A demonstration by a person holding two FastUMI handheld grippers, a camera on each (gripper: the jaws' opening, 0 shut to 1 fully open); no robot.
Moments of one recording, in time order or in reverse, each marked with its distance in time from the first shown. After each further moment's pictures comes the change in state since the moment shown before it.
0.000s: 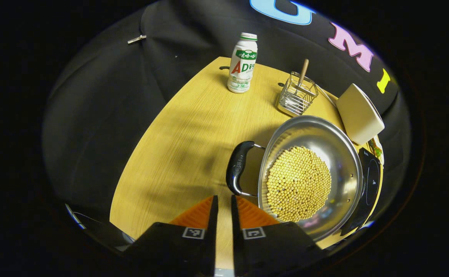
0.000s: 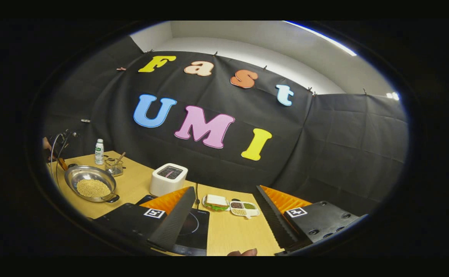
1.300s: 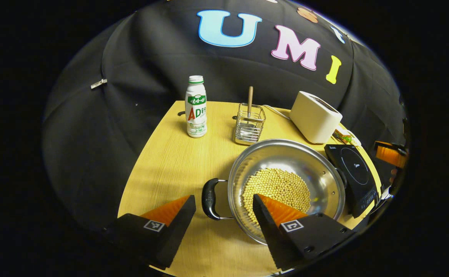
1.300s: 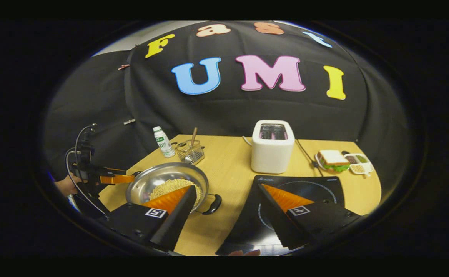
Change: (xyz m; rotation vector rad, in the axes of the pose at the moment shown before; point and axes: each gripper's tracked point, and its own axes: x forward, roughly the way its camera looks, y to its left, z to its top) left arm -0.008 -0.033 0.045 0.272 -0.293 -0.210; right arm 0.052 0.303 -0.101 0.377 0.488 0.490
